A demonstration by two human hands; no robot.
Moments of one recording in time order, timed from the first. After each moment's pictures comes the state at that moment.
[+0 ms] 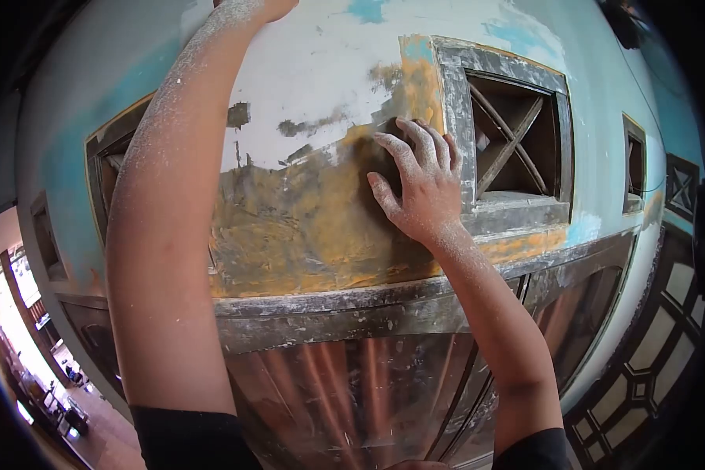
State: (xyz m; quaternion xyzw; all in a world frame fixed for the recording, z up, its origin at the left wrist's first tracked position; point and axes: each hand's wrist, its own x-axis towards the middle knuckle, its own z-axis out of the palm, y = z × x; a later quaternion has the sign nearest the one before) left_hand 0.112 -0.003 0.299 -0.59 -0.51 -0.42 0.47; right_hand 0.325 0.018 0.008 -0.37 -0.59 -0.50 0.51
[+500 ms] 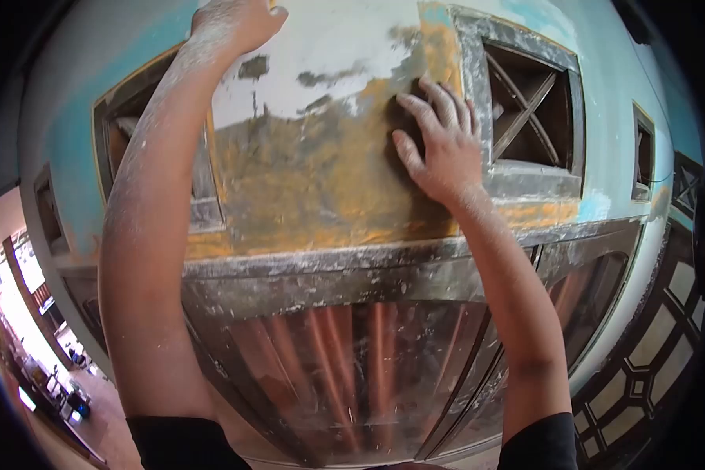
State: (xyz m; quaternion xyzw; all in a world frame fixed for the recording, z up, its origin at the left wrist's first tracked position) left_hand 0.068 -0.040 0.176 -0.63 -0.45 -0.41 0.48; right_hand 0.329 0.020 -0.001 -0.36 -0.58 -0.52 0.52
